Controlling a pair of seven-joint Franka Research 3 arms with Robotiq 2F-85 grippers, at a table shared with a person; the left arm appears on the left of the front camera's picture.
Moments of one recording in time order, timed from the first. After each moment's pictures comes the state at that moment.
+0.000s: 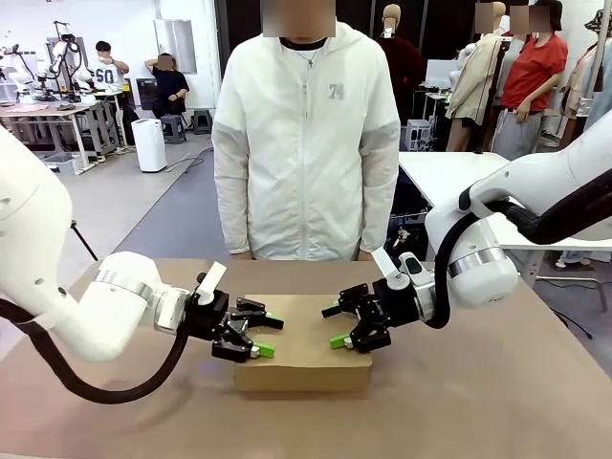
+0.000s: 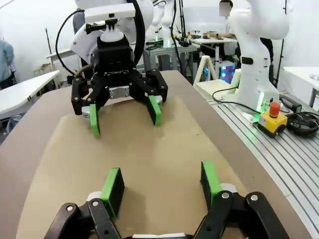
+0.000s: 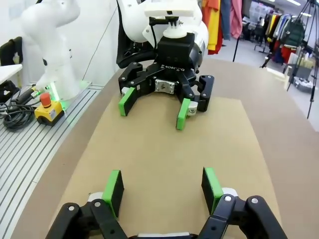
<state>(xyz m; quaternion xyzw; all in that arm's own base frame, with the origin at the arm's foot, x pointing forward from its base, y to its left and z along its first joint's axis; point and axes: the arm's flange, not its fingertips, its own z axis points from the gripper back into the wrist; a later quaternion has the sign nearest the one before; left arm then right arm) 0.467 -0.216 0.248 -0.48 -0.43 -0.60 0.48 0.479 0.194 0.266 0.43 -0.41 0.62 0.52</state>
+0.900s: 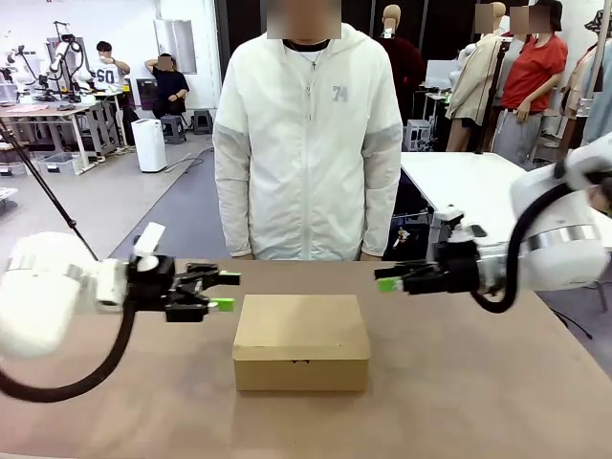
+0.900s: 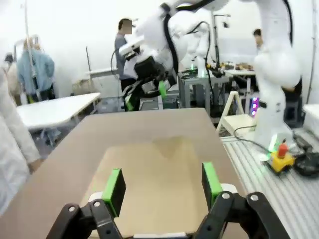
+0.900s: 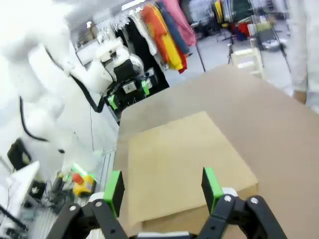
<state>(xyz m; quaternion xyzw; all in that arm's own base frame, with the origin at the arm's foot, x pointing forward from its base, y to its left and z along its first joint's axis) 0.424 -0.130 0.331 -0.48 -0.51 -0.50 0.51 0.460 0.087 0.351 0.54 -0.36 0.39 0.66</state>
